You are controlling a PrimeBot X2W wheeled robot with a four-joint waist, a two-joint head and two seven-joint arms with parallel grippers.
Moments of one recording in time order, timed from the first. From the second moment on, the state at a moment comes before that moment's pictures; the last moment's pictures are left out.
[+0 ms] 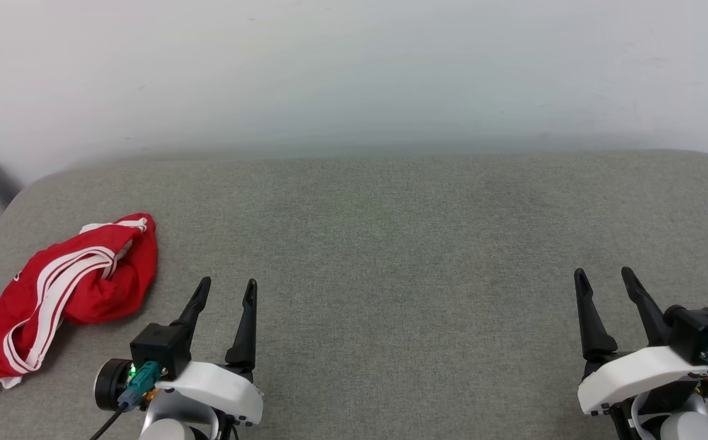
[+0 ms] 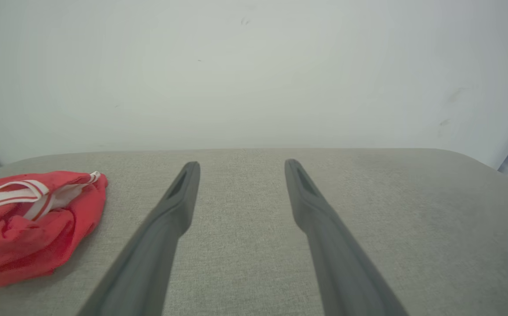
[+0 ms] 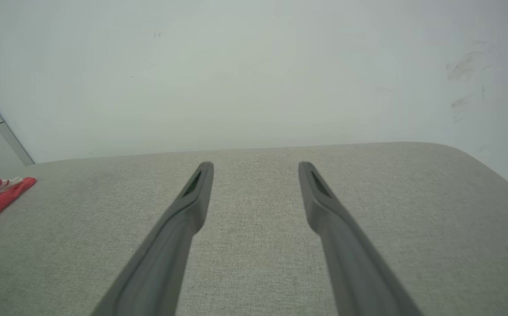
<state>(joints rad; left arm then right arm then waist) -0.11 0.09 -0.11 0.24 -0.22 -0.09 -0.22 -0.07 -0.05 -0.06 0.15 0.15 0.13 -0.10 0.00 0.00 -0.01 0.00</state>
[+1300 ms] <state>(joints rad) -0.14 0.07 -0.05 0.33 -0.12 -0.09 -0.26 -0.06 -0.05 -0.07 0.18 0.07 0.13 -0.15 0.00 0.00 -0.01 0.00</state>
